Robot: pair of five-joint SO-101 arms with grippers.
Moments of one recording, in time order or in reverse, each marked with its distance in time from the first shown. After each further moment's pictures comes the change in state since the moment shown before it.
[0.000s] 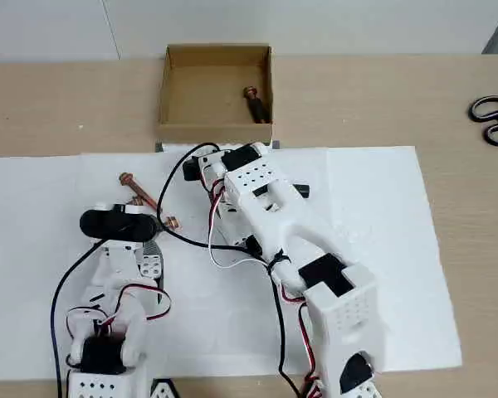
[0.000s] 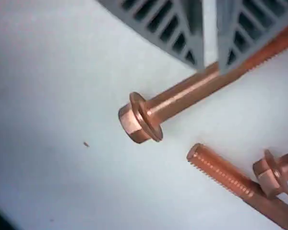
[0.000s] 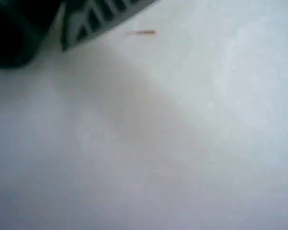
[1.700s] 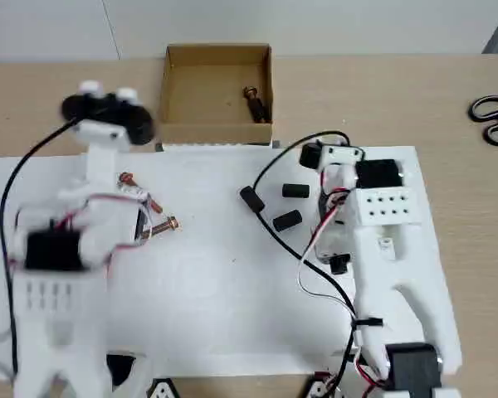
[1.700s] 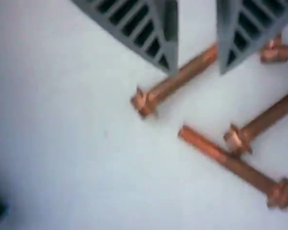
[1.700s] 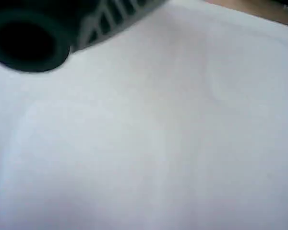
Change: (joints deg) left arm 0.0 65.6 -76.5 31.4 -8.1; right arm 25.8 -43.8 29.5 9.8 -0.5
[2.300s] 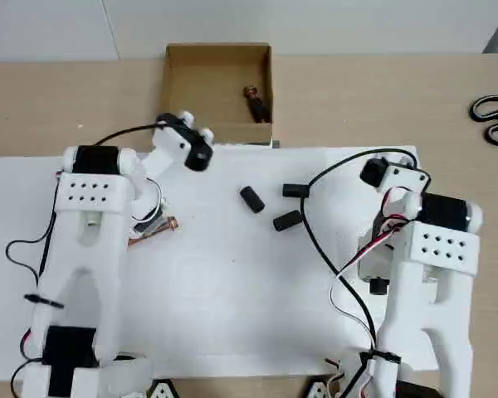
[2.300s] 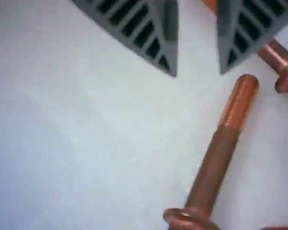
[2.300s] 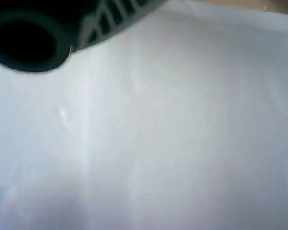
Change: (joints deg) left arm 0.0 30.2 -7.2 7.6 -31.4; right arm 17.2 -13.0 10.1 0.0 6.2
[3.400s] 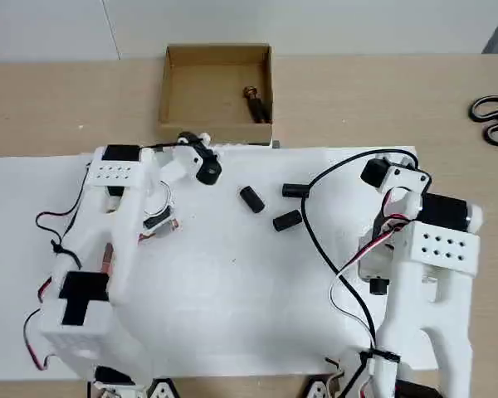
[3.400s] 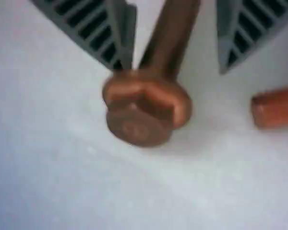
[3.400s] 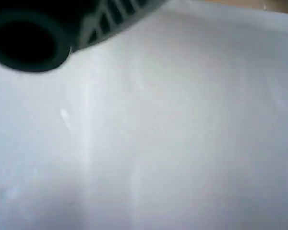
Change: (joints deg) left arm -0.6 20.1 0.0 -14.9 -8.3; right arm 0.2 0.0 0.0 0.0 -0.1
